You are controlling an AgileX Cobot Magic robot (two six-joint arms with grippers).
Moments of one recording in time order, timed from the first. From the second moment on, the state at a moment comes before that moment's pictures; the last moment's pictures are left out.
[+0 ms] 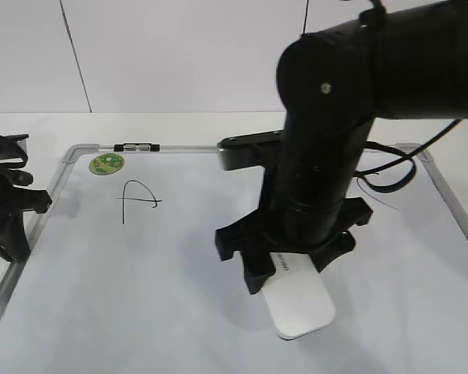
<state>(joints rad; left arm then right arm) -0.08 1.89 -1.14 -0.21 0.93 0.05 0.75 1.80 -1.31 0.06 1.06 0.34</state>
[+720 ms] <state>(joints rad) -0.08 1.89 -1.14 -0.21 0.94 0.05 0.35 1.58 -1.12 0.05 1.05 0.31</state>
